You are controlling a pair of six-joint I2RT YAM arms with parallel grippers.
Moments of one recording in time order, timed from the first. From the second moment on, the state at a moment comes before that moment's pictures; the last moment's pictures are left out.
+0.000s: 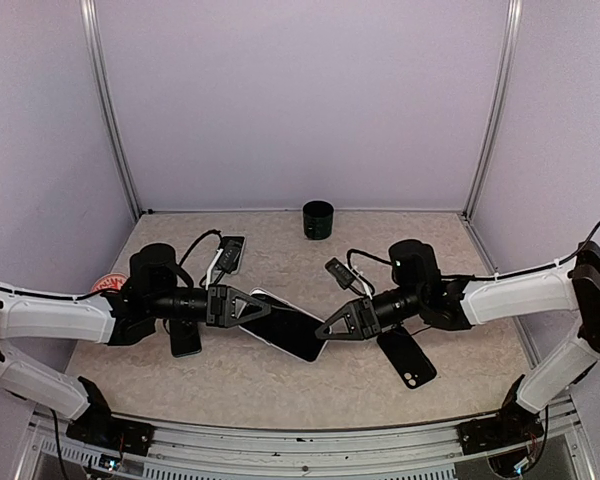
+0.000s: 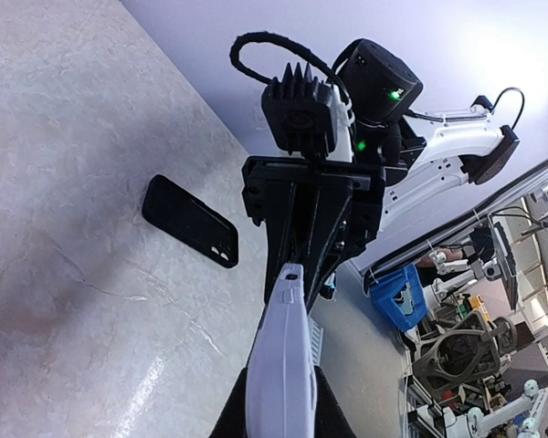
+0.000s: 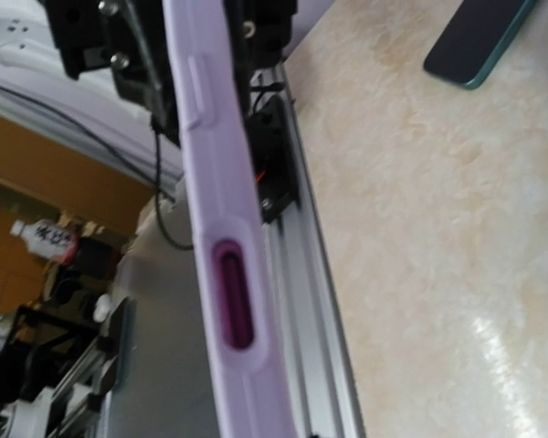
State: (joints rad) left arm -0.74 1.28 0.55 0.54 0.71 -0.73; right arm 0.81 1.53 0.74 0.38 -0.93 0.60
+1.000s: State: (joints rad) left arm -0.71 1.19 0.38 0.78 0.49 -0.84; right arm 0.83 1.58 0.66 0.71 -0.79 0.89
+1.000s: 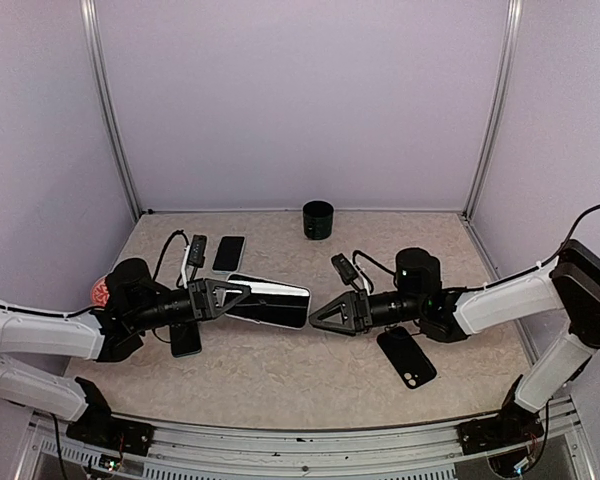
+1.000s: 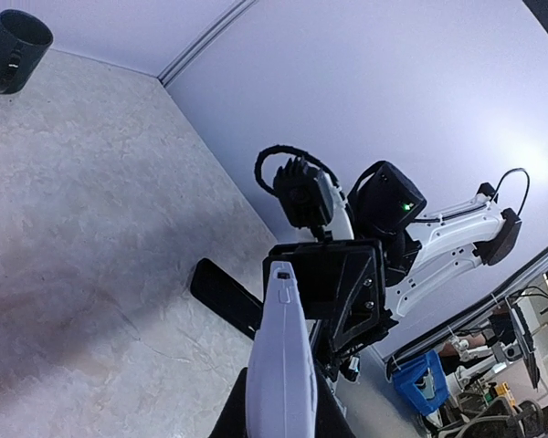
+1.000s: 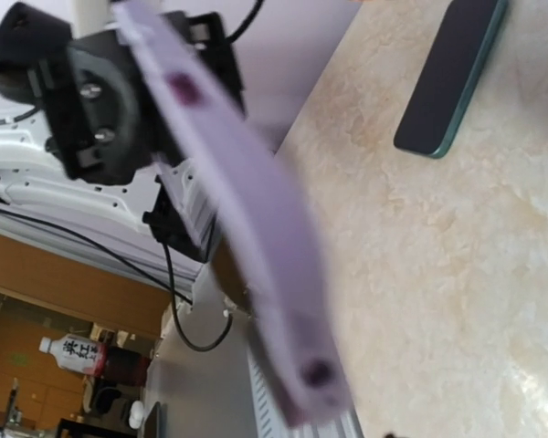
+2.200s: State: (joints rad) left arm -0.71 1.17 0.33 0.89 0.44 -0.91; right arm 0.88 1.68 0.83 0.65 -0.77 0.83
